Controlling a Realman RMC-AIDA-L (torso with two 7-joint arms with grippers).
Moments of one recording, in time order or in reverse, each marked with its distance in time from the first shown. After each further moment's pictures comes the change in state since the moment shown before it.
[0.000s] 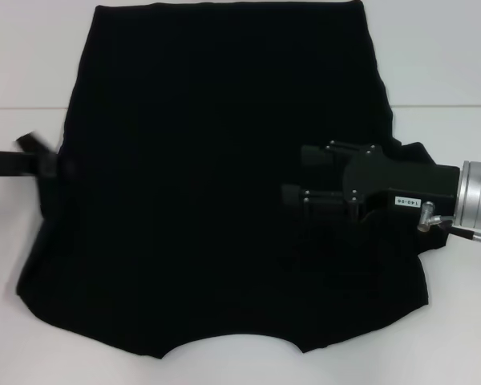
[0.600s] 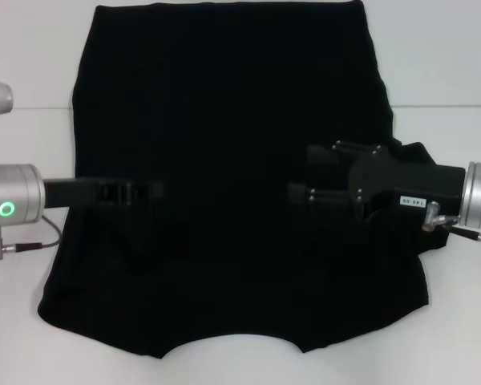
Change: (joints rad) left arm -0.007 -0.034 0.007 -0.215 -0.221 0.043 0.257; right arm -0.008 -0.003 0.009 0.000 0.000 0.004 0.000
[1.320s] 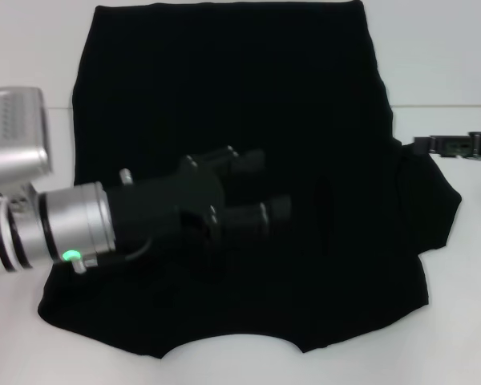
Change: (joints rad) left arm 0.003 -0.039 0.065 -0.253 -0.436 0.273 0.846; right arm 0.000 -0.178 0.064 -0.108 -0.261 0.125 0.877
